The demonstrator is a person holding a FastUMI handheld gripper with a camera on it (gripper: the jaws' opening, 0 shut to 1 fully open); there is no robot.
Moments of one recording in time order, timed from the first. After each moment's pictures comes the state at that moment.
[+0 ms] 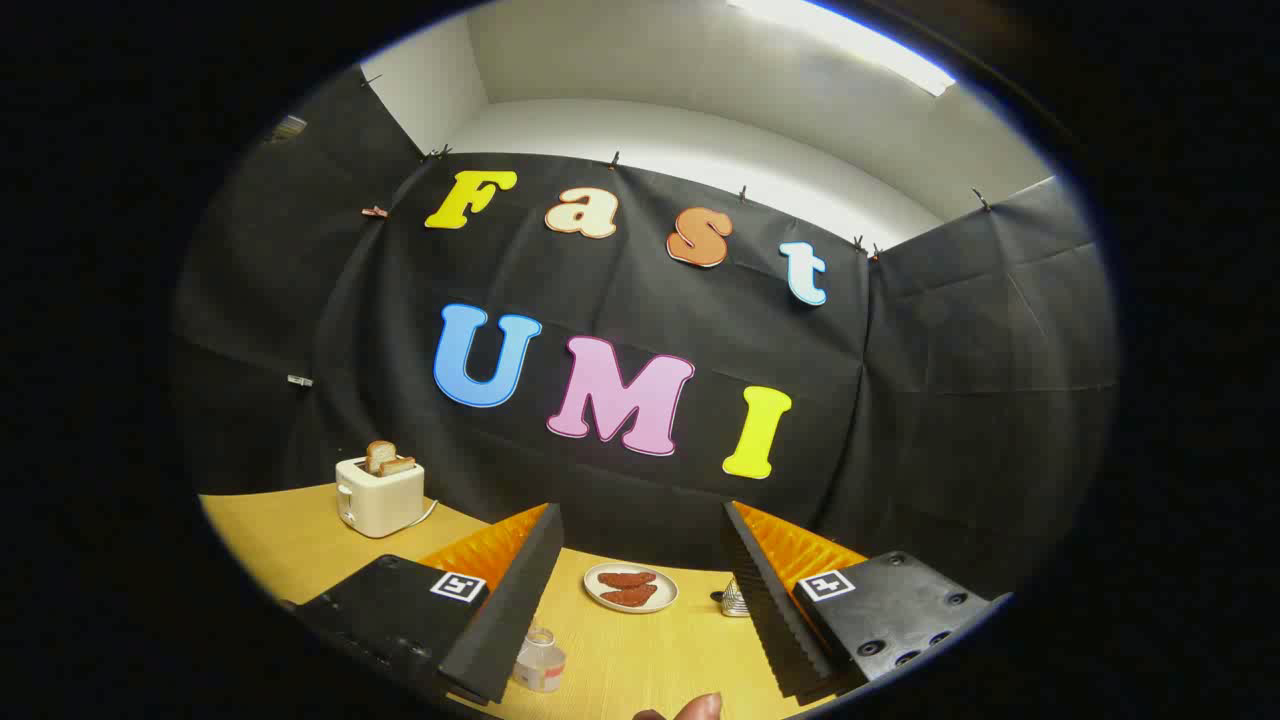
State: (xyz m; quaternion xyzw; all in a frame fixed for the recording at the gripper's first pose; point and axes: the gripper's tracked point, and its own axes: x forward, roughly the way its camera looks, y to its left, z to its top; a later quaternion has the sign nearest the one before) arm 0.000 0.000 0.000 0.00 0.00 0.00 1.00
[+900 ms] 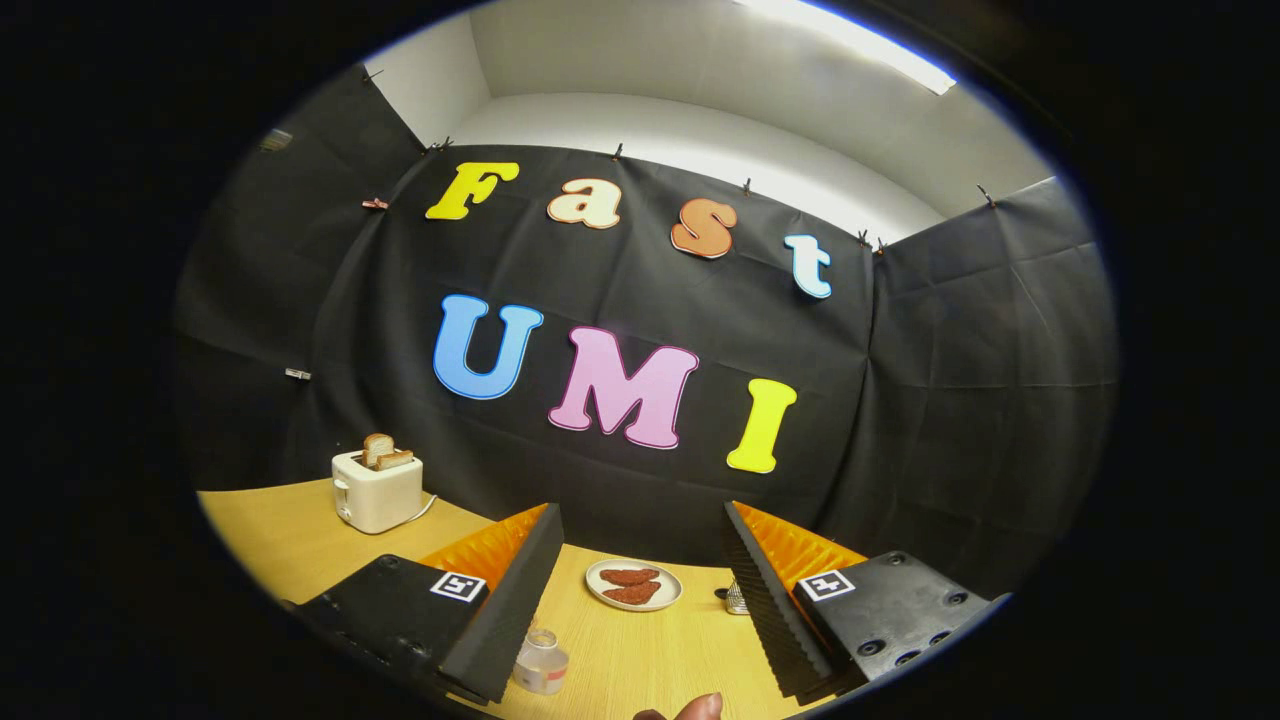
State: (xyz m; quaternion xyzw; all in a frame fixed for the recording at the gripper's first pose) arm 0.012 0.006 -0.011 0.00 0.01 0.00 1.00
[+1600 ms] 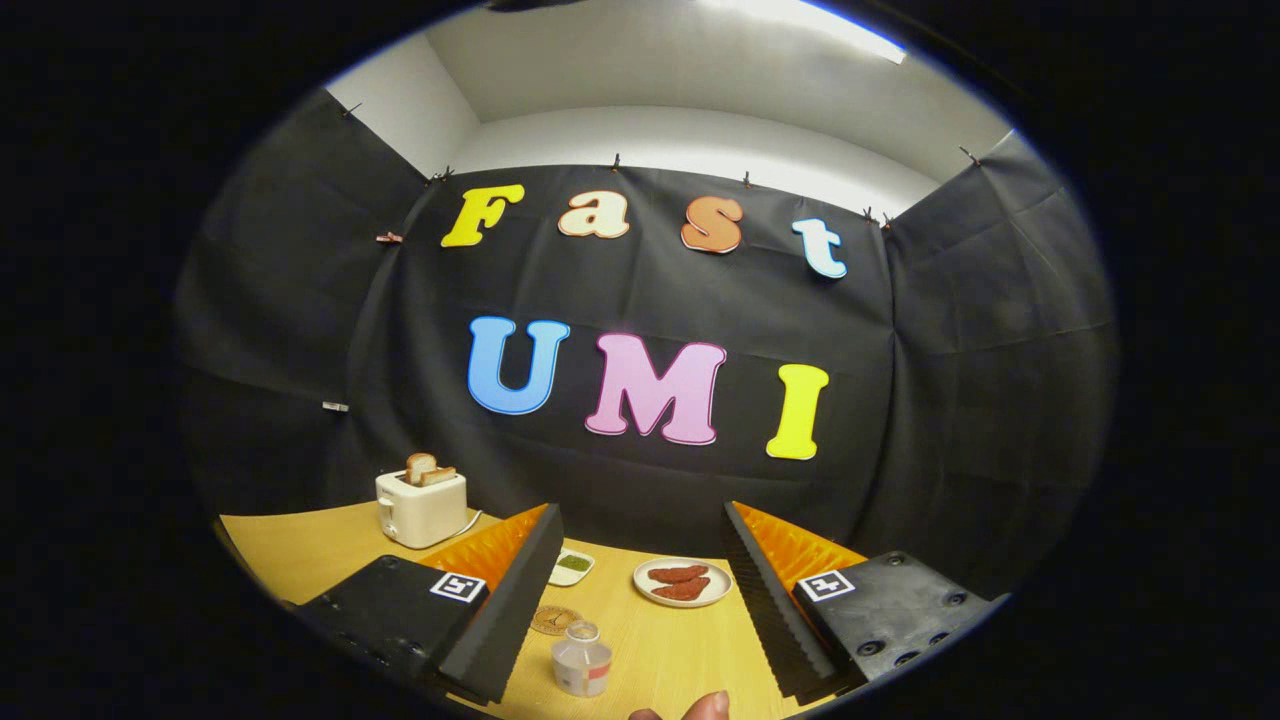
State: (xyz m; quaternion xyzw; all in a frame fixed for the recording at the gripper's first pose) arm -0.004 0.032 -0.058 0.06 0.00 0.06 1.00
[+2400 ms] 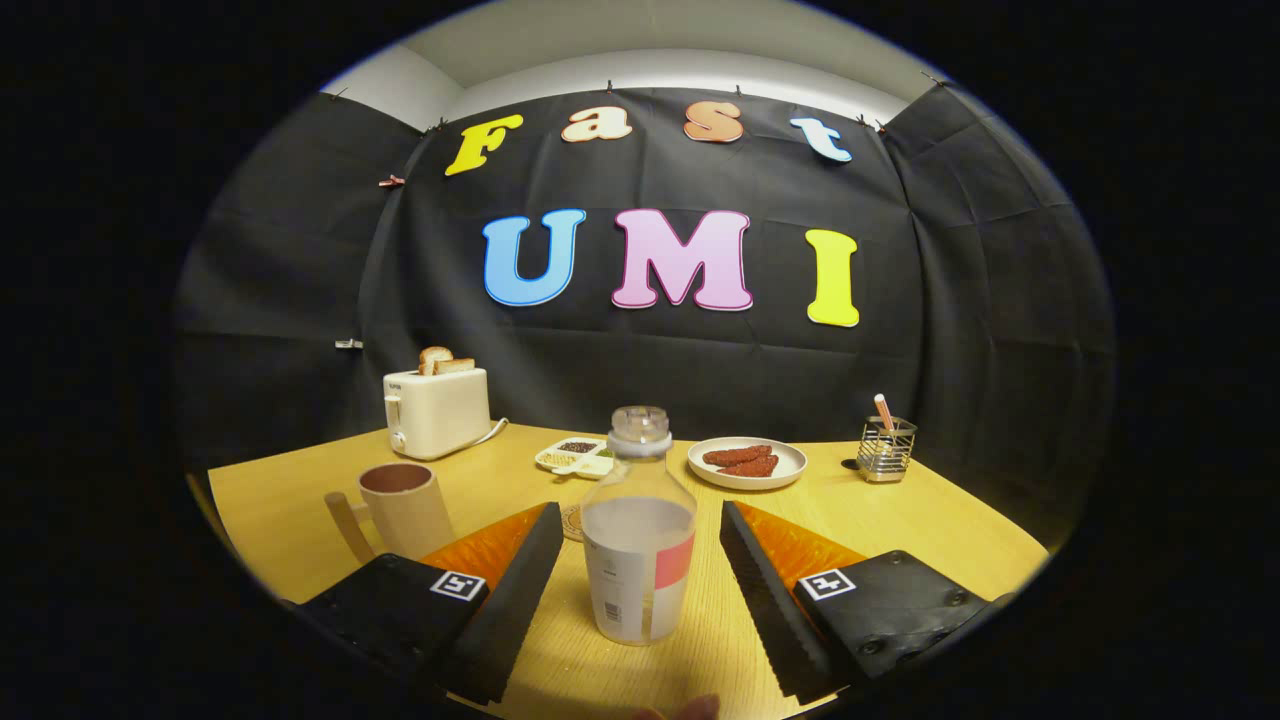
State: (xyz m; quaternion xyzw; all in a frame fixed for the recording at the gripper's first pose) arm 0.007 0.104 -0.274 0.11 0.09 0.08 0.99
